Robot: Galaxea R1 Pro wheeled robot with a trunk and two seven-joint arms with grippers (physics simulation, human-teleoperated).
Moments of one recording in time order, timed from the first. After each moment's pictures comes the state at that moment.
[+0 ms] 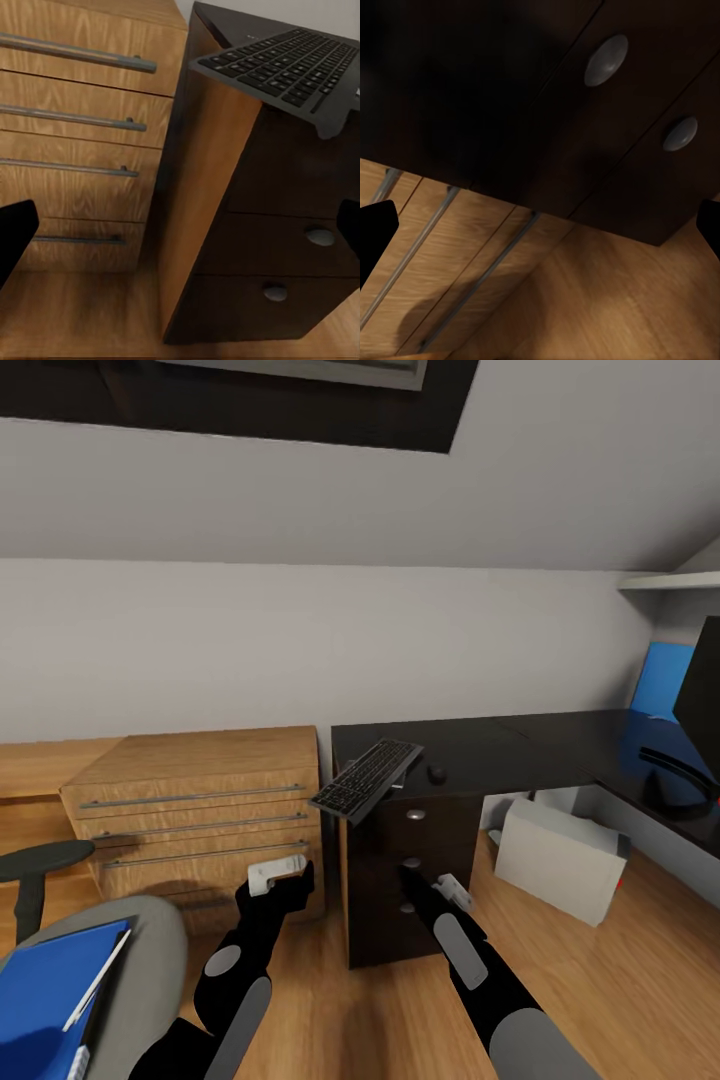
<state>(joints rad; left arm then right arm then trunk) -0.22 -0.04 -0.36 -1.58 0.35 0.35 0.48 -0.57 0.16 0.07 -0.70 -0.84 0.10 -0.18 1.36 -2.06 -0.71</state>
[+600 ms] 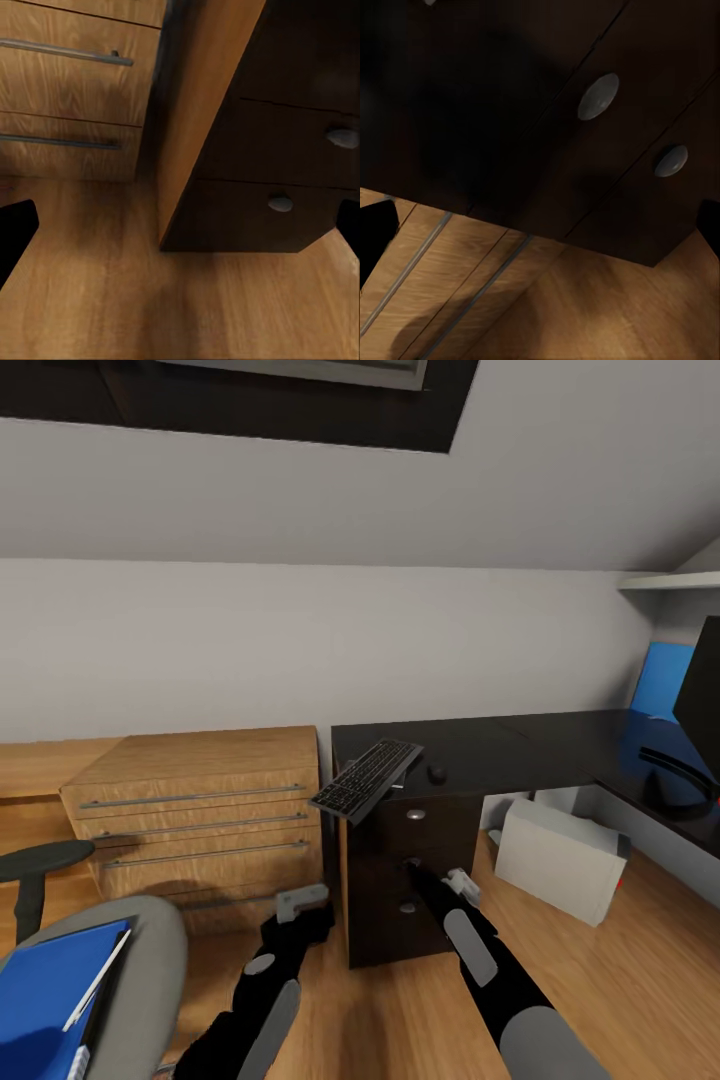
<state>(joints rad) -0.26 -0.12 -0.35 -1.29 0.40 0.35 0.47 -0.57 0.13 0.07 -0.73 -0.84 0.10 -0.18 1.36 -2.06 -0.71</state>
